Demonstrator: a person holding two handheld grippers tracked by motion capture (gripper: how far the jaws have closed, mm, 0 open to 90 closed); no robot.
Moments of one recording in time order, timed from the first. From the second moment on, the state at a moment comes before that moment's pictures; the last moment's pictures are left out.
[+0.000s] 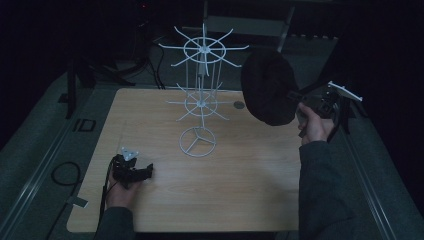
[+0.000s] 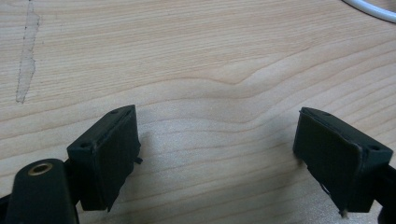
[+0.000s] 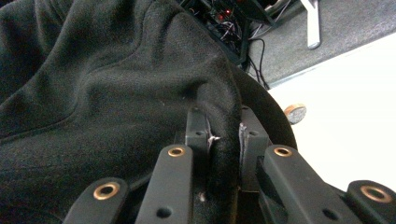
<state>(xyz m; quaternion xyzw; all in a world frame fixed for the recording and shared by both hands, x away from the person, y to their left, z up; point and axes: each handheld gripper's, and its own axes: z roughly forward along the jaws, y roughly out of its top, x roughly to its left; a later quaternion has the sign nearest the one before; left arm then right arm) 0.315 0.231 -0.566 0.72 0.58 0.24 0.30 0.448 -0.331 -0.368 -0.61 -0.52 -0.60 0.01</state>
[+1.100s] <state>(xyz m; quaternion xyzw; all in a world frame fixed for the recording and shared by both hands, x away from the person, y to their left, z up) 0.316 0.231 -0.566 0.72 0.58 0.24 0.30 0.454 -0.329 -0.349 -0.61 -0.50 -0.62 0.01</state>
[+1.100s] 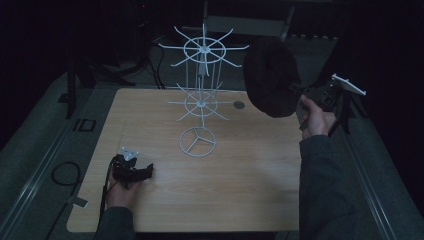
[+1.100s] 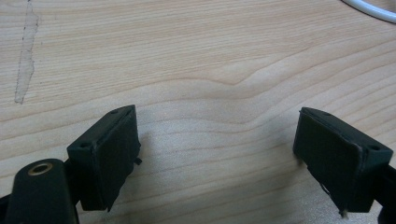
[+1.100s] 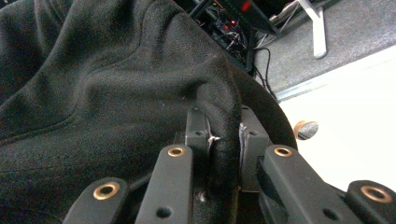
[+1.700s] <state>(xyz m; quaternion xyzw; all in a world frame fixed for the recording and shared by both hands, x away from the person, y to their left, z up) 0.316 0.231 -0.566 0.72 0.58 0.24 0.30 0.454 -0.325 -0.334 -0.59 -0.49 -0.64 0.02</state>
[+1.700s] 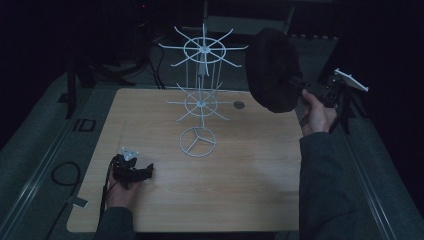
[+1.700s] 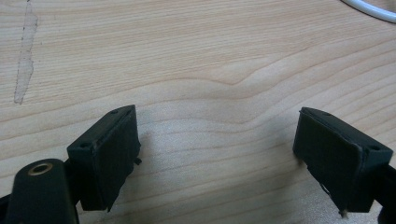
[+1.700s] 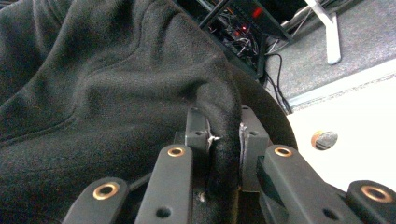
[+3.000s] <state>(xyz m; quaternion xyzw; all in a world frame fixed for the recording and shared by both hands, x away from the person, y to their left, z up) 0.315 0.231 -0.566 0.72 0.58 0.24 0.30 0.470 -0.282 -0.333 -0.58 -0.55 -0.60 0.05</state>
